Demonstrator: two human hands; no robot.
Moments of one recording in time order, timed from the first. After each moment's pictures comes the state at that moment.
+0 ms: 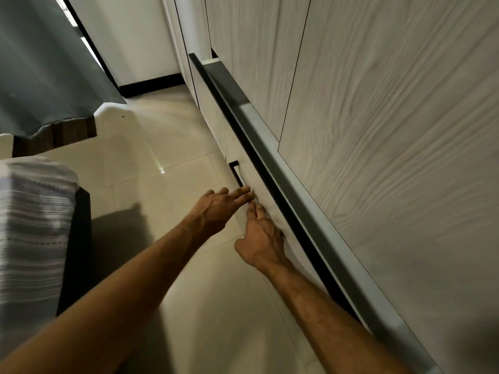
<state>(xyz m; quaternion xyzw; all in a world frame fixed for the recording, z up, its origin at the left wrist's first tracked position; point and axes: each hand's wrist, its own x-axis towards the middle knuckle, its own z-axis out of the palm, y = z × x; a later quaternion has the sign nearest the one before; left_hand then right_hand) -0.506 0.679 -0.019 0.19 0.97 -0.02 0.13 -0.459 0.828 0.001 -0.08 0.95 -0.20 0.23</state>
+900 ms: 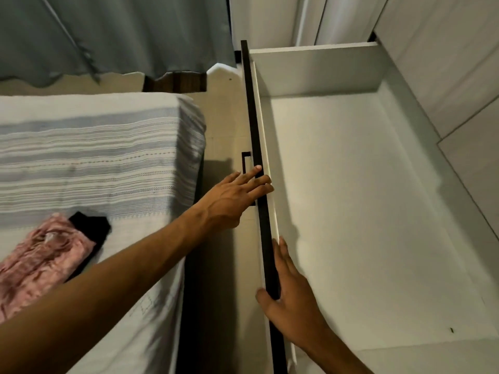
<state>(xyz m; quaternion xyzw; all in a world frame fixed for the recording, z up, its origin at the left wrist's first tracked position) -0.262 0.445 0.031 0.11 0.99 0.03 0.12 -0.190 0.694 0.040 -0.20 0.86 -0.33 0.34</state>
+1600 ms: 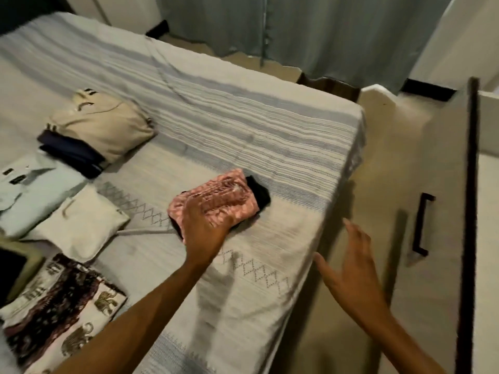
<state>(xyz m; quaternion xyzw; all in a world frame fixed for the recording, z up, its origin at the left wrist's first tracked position) 0.114 0.256 -0.026 -0.62 0.65 0.37 -0.25 -0.110 0.475 0.047 -0.36 0.87 -0.26 0.23</state>
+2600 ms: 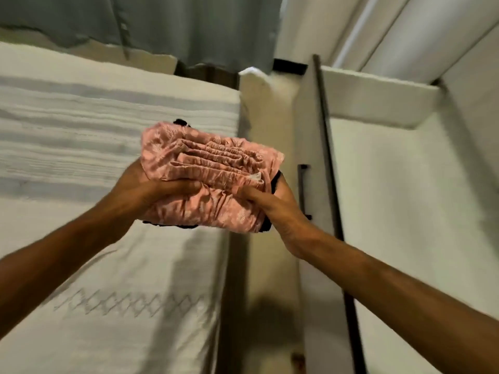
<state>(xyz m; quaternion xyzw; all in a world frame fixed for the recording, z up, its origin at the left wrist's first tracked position) -0.056 0.238 0.126 -0.35 0.66 0.66 -0.07 -0.208 0.432 0.092 -0.16 0.67 -0.62 0.38</state>
